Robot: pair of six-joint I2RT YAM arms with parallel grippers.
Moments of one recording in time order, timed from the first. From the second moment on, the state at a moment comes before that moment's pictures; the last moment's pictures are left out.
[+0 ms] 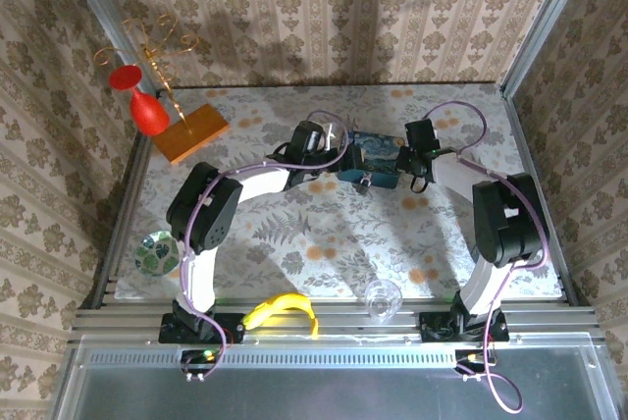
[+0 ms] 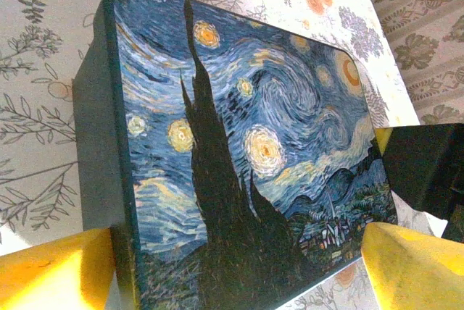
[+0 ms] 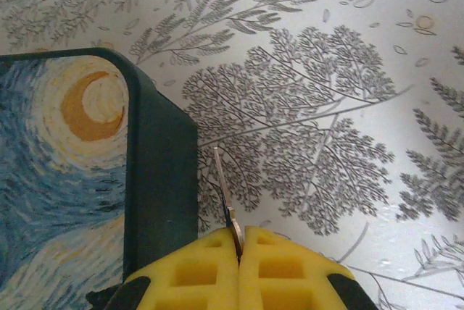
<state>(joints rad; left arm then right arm) -0.67 2.01 1.28 0.17 0.34 -0.63 0.18 1.76 1.08 -0.25 0.17 0.43</state>
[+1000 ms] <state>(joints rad) -0.68 1.71 0.87 0.23 0.13 -0.66 0.30 1.85 1.15 -0.12 -0.04 0.43</state>
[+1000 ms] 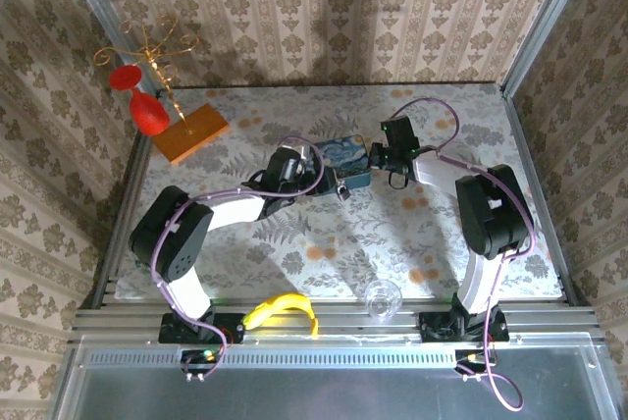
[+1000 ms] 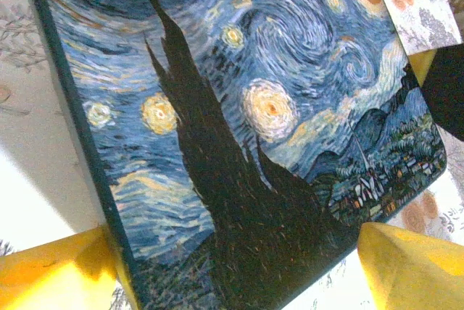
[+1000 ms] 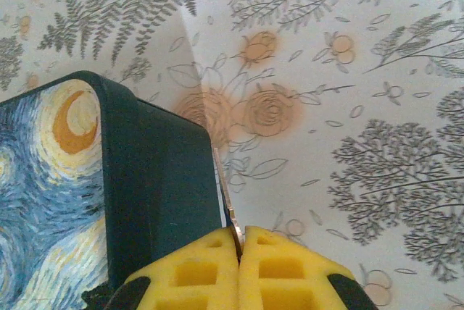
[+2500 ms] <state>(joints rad) -0.87 1.87 0.94 0.25 -0.03 -0.70 0.26 1.16 0.66 -0.24 0.02 0.59</state>
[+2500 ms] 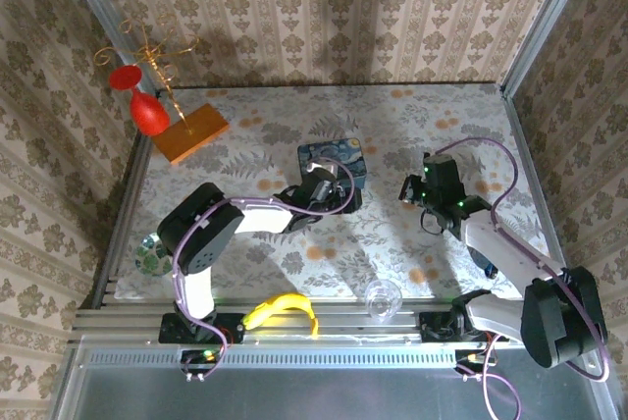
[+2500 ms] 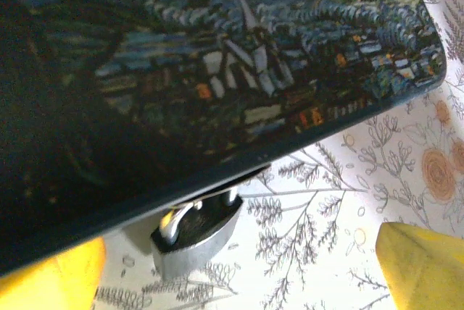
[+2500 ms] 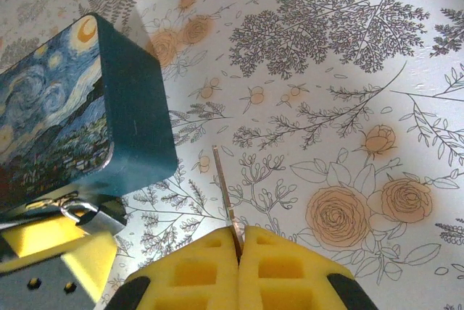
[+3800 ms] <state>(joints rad) -0.91 1.95 1.12 0.01 -0.25 -0.66 0.26 1.07 0.61 -0.25 0.01 0.61</state>
